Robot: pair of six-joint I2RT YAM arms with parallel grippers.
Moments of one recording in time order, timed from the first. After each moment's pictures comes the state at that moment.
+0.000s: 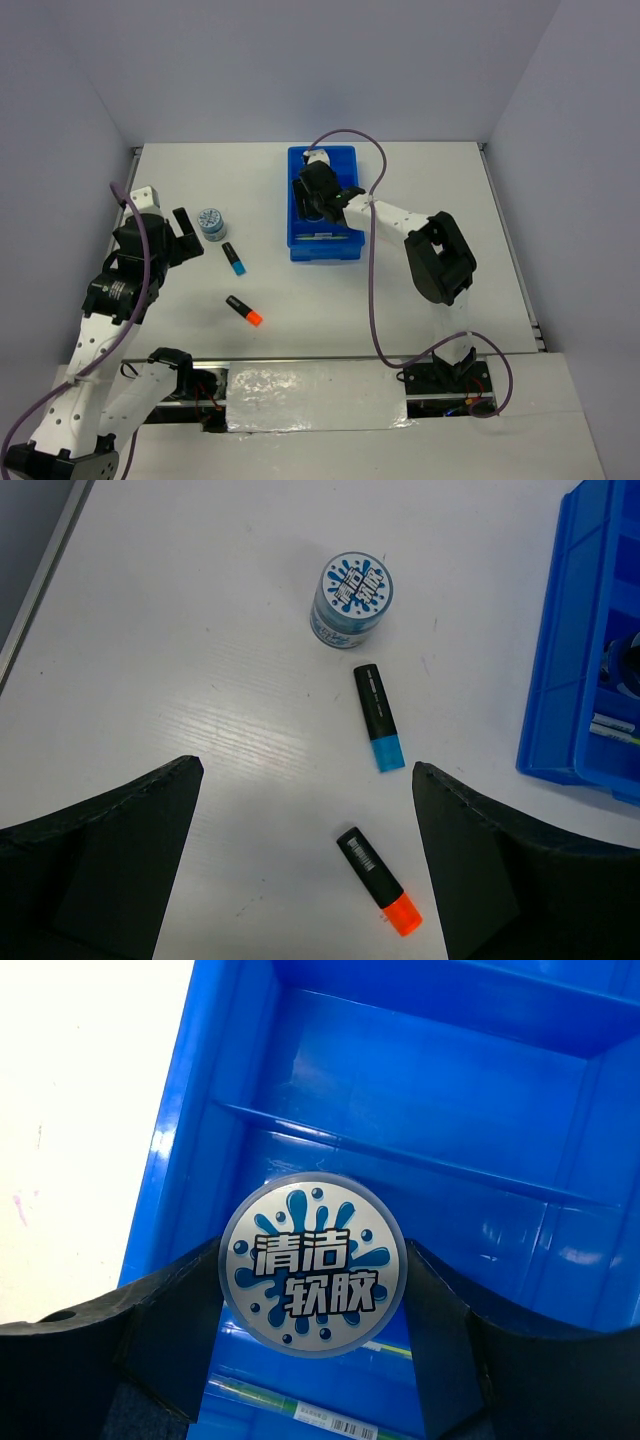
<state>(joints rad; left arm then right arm) -0.19 0.75 0.95 -0.75 -0.36 -0.40 0.68 2.00 1.53 -0.24 0.30 0.30</state>
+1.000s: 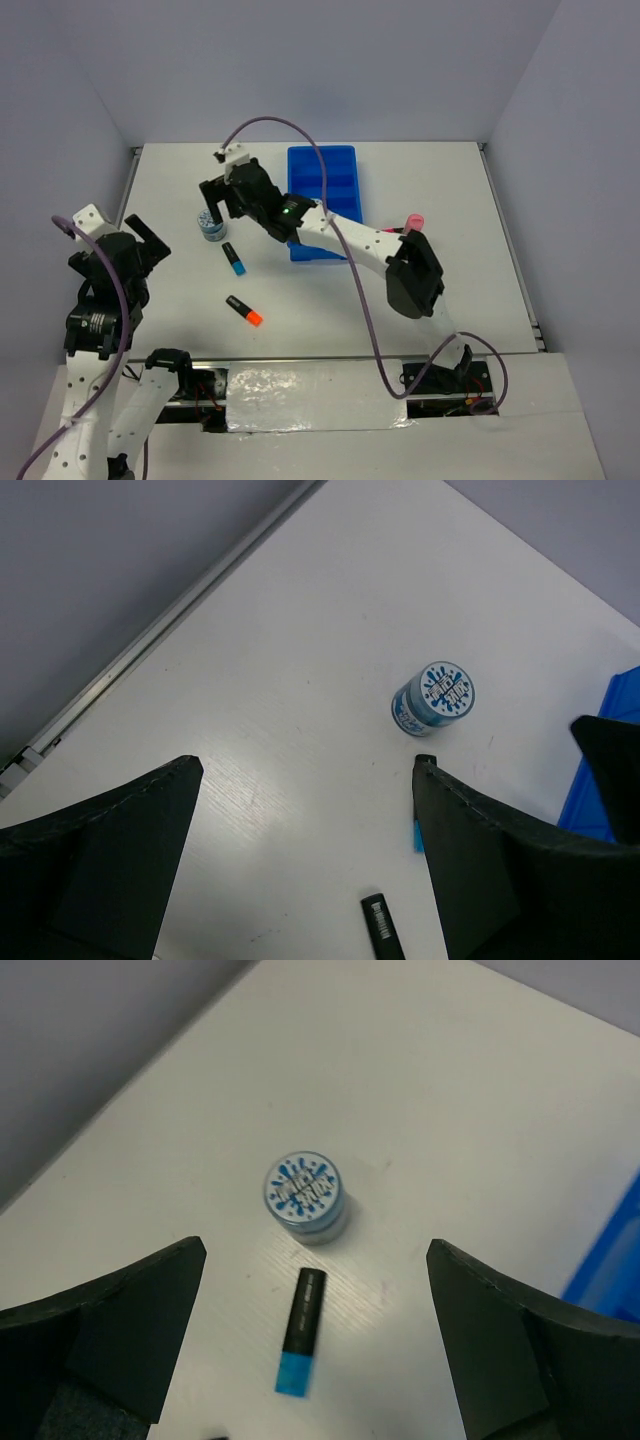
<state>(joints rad) -0.07 0.61 0.96 -0.81 -0.56 -0.50 0.98 2.08 1.90 -0.15 0.26 0.22</state>
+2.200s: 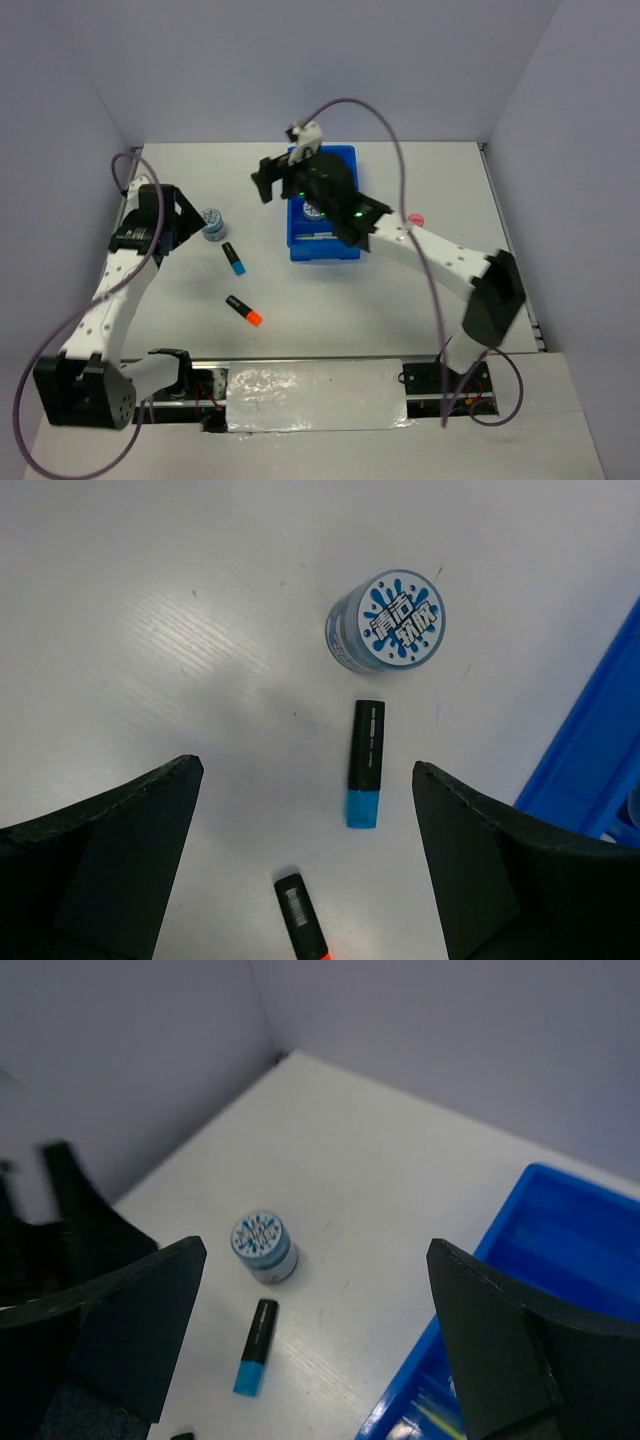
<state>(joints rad) -0.03 1.05 0.98 -0.68 -0.31 -0.65 0.88 1.73 1.48 0.16 0.18 0.17</state>
